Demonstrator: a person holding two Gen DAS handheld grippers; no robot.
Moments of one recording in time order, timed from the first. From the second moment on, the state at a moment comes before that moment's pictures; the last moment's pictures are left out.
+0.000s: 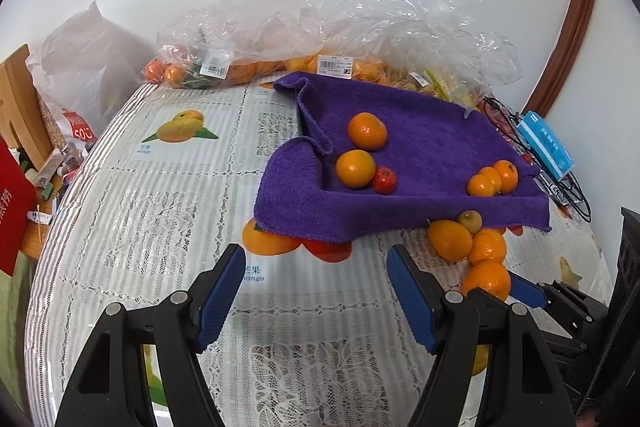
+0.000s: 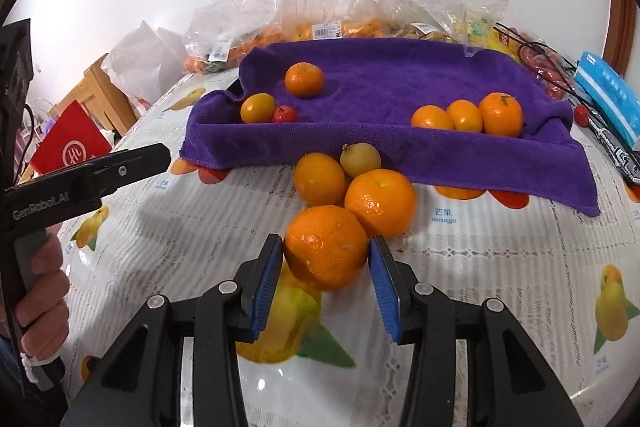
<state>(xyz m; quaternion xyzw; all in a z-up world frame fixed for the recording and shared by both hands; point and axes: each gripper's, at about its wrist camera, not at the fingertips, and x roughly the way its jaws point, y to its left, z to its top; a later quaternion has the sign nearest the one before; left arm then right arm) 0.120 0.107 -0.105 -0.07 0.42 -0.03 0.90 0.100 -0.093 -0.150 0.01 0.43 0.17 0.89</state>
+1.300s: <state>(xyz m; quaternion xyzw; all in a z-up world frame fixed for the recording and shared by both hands) 0.146 -0.006 -0.125 -0.03 0.47 -0.12 0.87 0.065 -0.208 -0.126 0.01 0.38 0.12 0.92</state>
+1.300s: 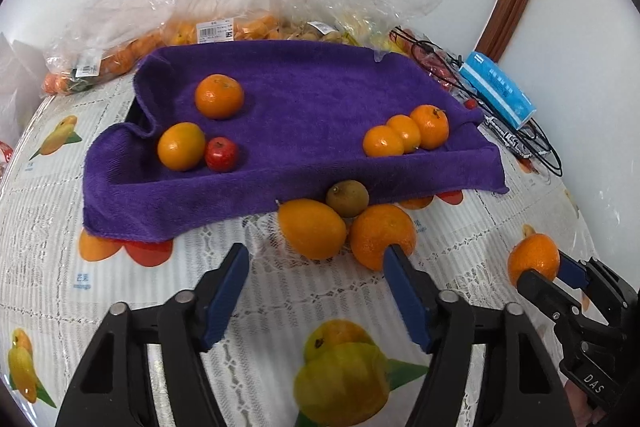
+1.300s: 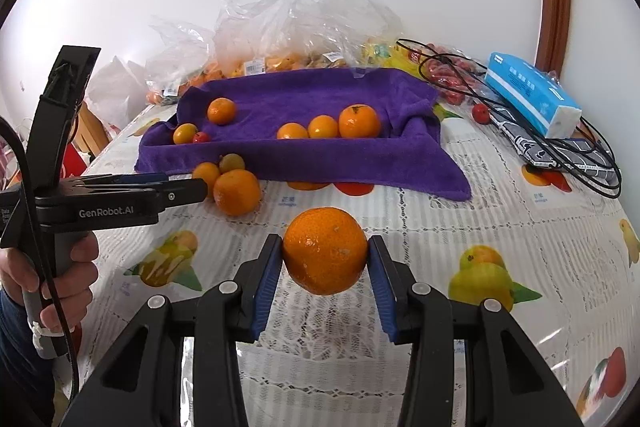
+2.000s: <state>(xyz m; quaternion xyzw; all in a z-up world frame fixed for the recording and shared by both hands) 0.158 -0.010 -0.133 -0.02 0.47 -0.09 0.88 0.071 -0.215 -0.128 0.02 0.38 0.11 0.92</state>
